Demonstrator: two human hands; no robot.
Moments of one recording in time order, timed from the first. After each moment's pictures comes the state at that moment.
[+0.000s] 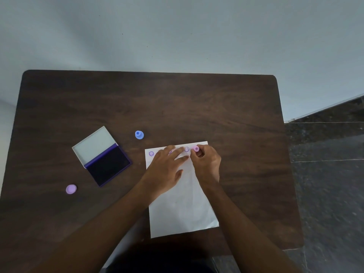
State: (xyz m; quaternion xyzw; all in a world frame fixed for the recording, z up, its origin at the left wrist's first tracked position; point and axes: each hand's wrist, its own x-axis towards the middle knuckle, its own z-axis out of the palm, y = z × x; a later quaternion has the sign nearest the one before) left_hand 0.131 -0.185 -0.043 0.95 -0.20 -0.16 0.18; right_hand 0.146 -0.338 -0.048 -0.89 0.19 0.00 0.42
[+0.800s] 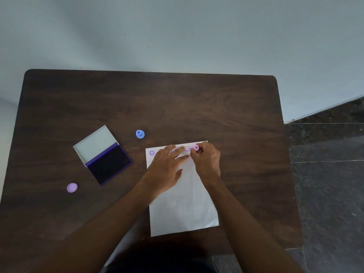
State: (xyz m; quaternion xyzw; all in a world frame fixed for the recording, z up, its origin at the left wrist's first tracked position) left_hand 0.130 -0.185 -0.041 0.95 -0.20 -0.17 0.19; right_hand 0.157 -0.342 -0.048 -0.89 0.18 0.08 0.41
